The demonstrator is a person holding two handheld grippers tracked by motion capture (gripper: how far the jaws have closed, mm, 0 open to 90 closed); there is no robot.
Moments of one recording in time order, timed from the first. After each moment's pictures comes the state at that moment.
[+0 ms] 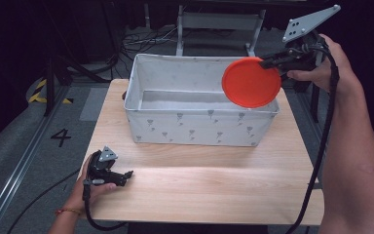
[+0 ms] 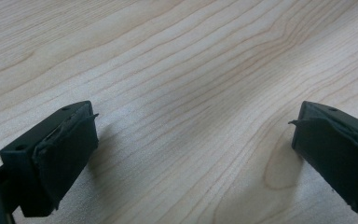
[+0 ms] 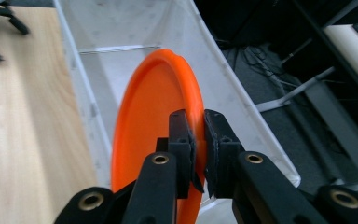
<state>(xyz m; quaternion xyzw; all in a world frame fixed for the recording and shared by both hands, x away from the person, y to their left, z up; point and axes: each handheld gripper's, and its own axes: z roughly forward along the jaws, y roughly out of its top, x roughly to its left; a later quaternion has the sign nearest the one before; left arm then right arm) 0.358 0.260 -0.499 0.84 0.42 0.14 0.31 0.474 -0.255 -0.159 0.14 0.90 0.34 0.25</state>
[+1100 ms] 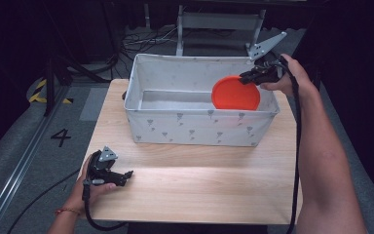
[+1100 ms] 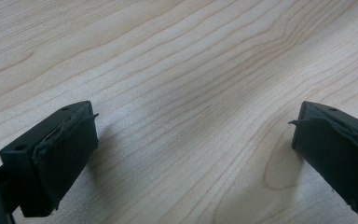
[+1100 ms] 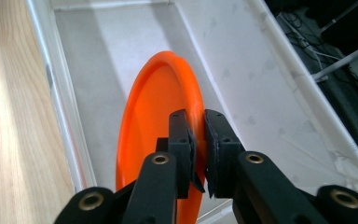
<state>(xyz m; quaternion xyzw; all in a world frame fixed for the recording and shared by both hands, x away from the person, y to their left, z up) 0.358 0.260 -0.499 0.84 0.42 0.14 0.32 0.533 -0.230 -0.246 0.14 0.93 0.29 0.18</state>
